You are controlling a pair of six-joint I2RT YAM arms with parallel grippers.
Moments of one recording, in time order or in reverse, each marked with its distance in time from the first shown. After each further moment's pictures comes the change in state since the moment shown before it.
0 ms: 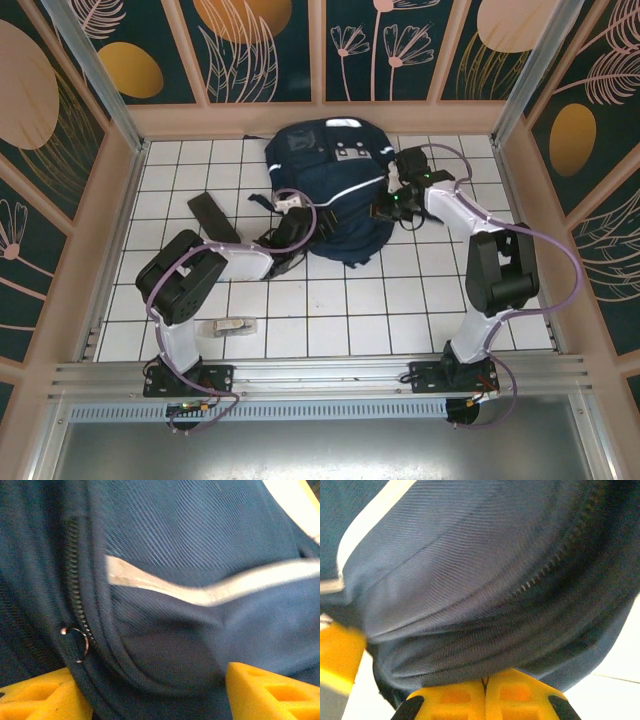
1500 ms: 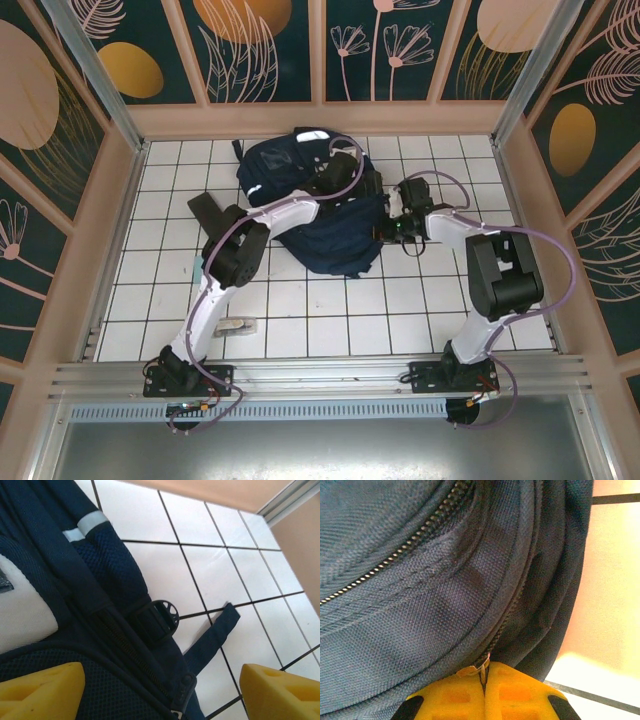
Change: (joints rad) left arm 0.067 0.562 1.007 -0.463 0.157 0.306; right arm -0.023 -0.058 -0.361 0.348 -0.038 -0.083
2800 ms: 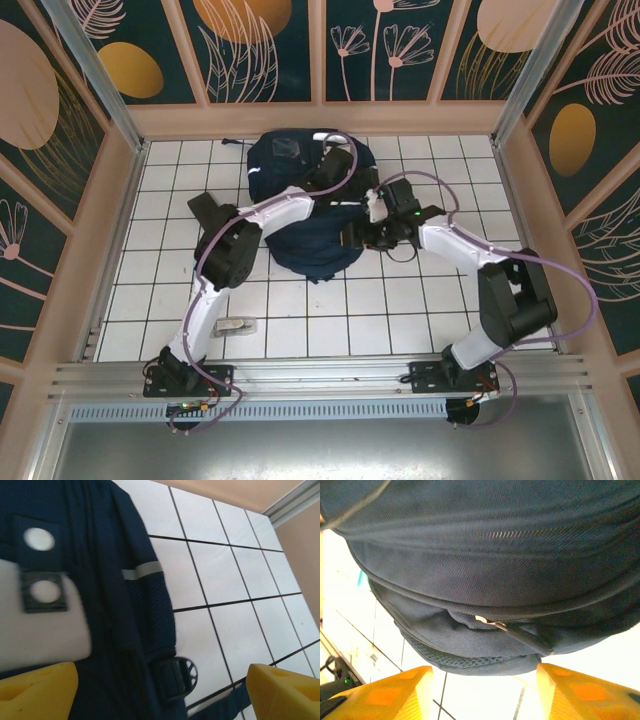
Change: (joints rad) left arm 0.016 -0.117 -0.073 -0.081 -0.003 -0.032; right arm 0.155 -0.181 0.017 -0.110 -0.158 0.127
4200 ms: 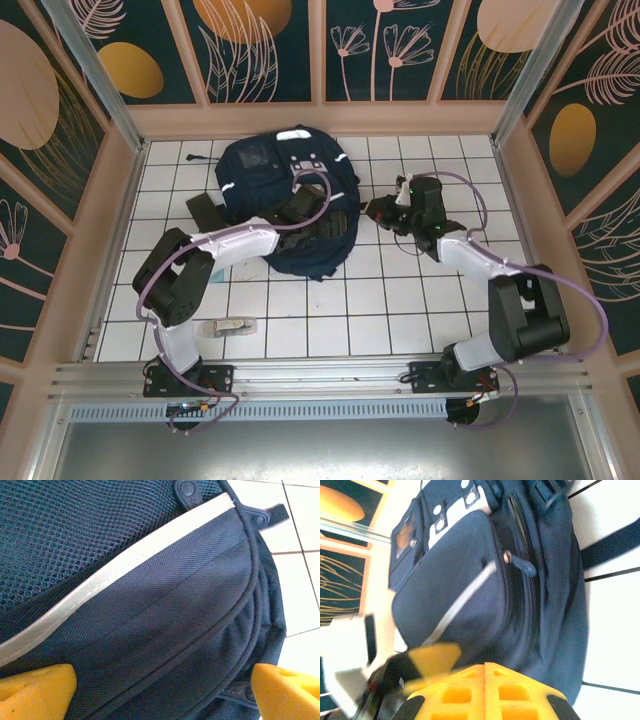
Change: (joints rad) left arm -0.033 -0.440 -0.610 -0.064 -0.093 0.035; right arm -0.115 -0.102 -0.200 0.517 0.061 0.407
